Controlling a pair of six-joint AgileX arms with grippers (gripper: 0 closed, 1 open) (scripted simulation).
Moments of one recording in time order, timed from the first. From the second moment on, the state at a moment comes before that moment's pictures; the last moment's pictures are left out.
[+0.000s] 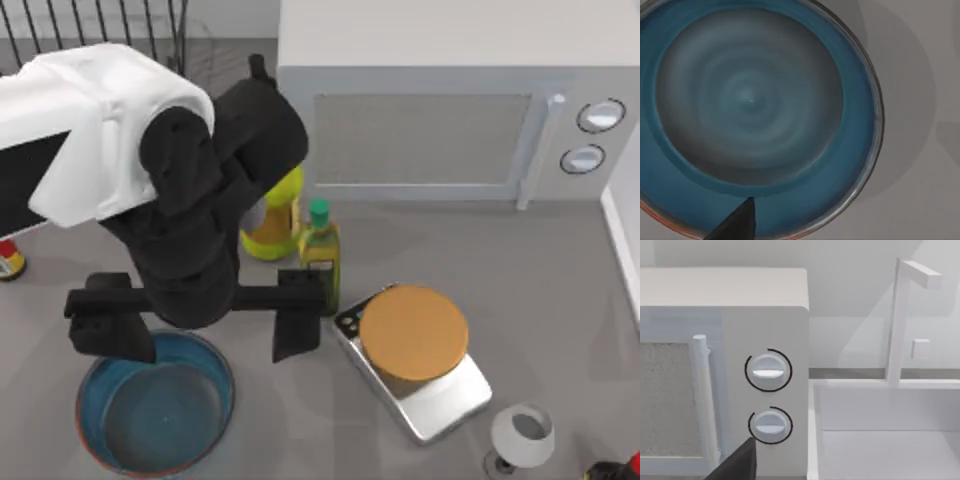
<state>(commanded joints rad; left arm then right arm) -0.72 1.61 1.22 -1.15 0.00 -0.70 0.00 0.00 0.00 0.00 0.00 0.00</state>
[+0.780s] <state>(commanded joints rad) -0.73 1.70 1.15 -1.02 0.00 -0.71 0.00 0.00 0.00 0.00 0.00 0.00</state>
